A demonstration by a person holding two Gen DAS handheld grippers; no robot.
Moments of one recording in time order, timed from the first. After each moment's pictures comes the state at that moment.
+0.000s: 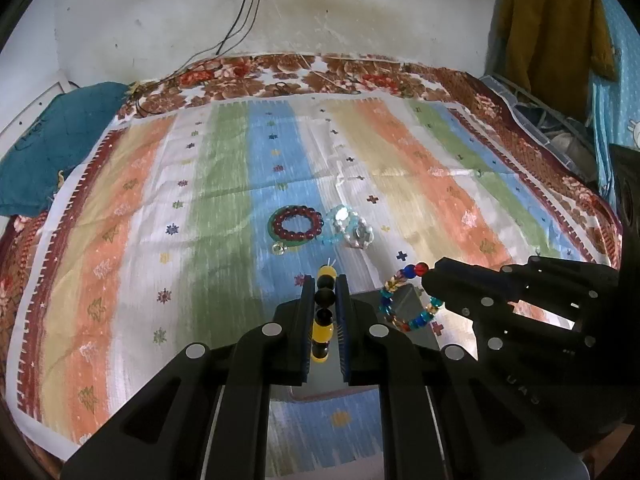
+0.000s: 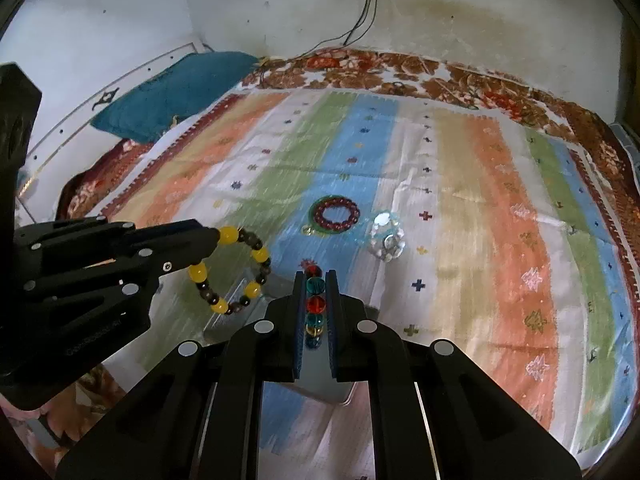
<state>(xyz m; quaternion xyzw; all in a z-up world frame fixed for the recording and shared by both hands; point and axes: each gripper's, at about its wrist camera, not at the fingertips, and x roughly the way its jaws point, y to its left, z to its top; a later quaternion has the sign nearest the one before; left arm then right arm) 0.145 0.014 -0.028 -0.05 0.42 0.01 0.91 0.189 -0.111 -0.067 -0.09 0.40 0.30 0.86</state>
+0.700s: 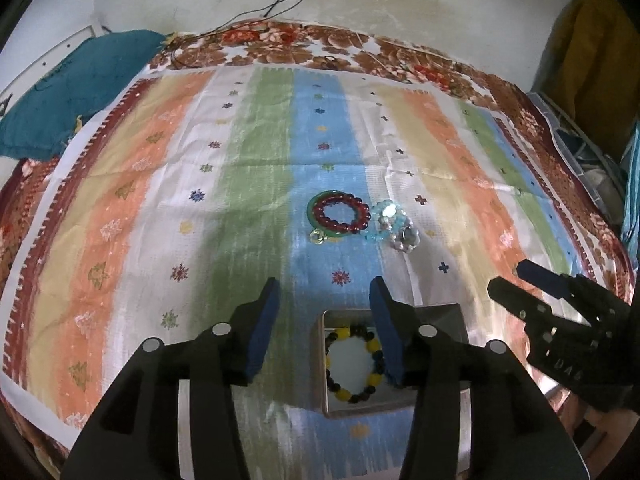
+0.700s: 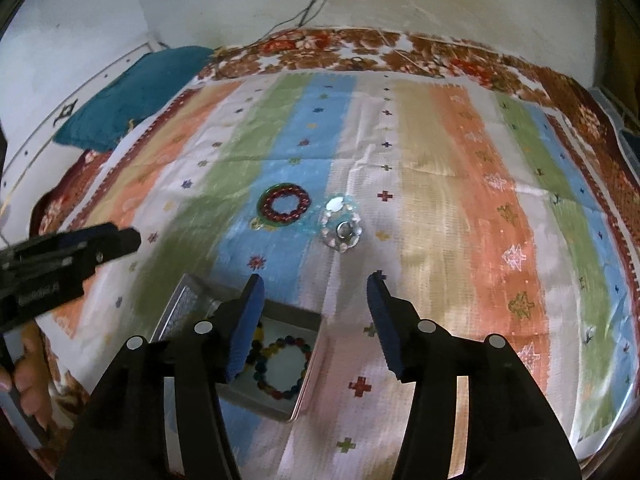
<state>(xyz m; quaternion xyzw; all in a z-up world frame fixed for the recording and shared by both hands) 0.172 0.057 -0.049 -0.12 0.45 0.06 0.88 0.242 -0.134 -0.086 -0.06 0.44 0.24 0.86</state>
